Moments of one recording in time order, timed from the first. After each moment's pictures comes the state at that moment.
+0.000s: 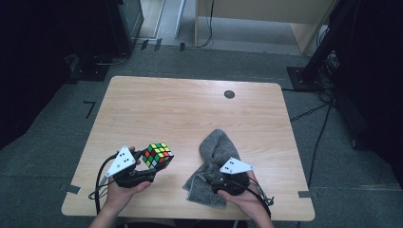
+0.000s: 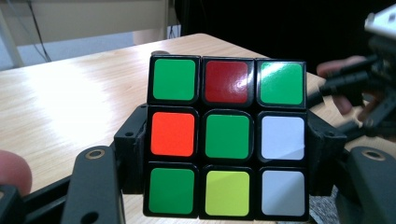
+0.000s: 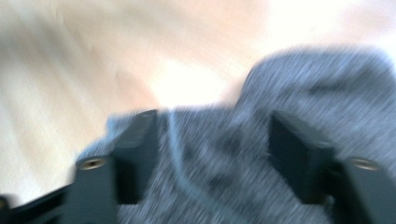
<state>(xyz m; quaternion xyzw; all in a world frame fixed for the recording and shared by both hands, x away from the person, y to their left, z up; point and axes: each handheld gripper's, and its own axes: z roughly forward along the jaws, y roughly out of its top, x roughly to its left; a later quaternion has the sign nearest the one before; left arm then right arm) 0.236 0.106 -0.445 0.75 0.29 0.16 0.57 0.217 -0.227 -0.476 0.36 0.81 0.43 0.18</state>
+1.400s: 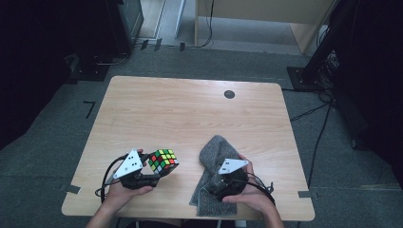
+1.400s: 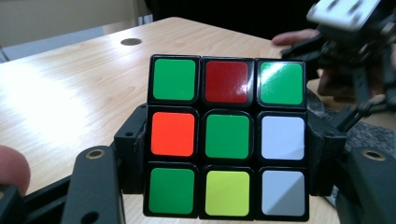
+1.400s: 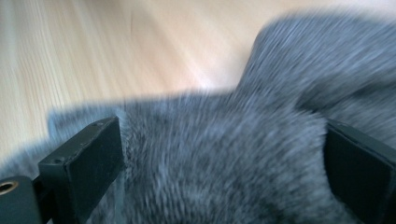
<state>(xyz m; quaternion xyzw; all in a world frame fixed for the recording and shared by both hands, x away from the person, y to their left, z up) 0.243 0.101 -0.464 0.79 0.23 0.14 0.55 0.237 -0.237 -0.513 0.28 0.88 0.37 0.08</state>
